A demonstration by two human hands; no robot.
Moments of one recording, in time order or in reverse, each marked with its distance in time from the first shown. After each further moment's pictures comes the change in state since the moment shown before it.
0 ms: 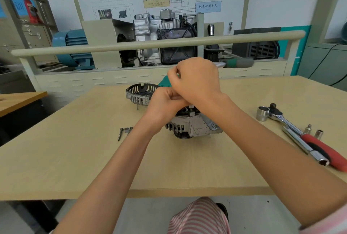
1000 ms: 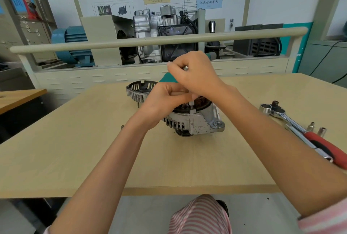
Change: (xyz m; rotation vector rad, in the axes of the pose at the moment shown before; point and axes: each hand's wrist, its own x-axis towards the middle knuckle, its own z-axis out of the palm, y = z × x) left_hand 0.003 0.000 -0.011 -0.032 -0.118 -0.024; right_hand 0.010 0.008 0.002 0.548 -0.082 -0.072
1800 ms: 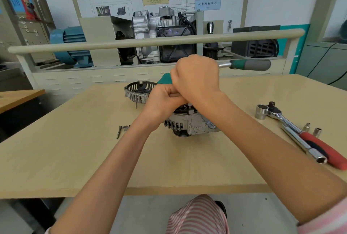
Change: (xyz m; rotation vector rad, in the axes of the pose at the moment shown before) left_hand 0.000 -0.005 0.009 0.076 0.143 0.007; right_hand -0.006 -0.009 0.005 -0.719 0.064 0.093
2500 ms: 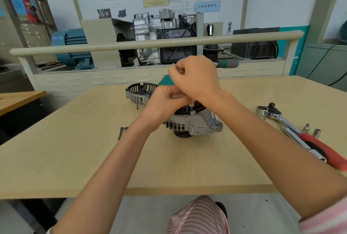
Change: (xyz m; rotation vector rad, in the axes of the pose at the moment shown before) left_hand -0.003 0.008 -0.001 -0.010 -0.085 -0.001; right_hand 0.002 0.008 0.003 0.418 0.002 -0.006
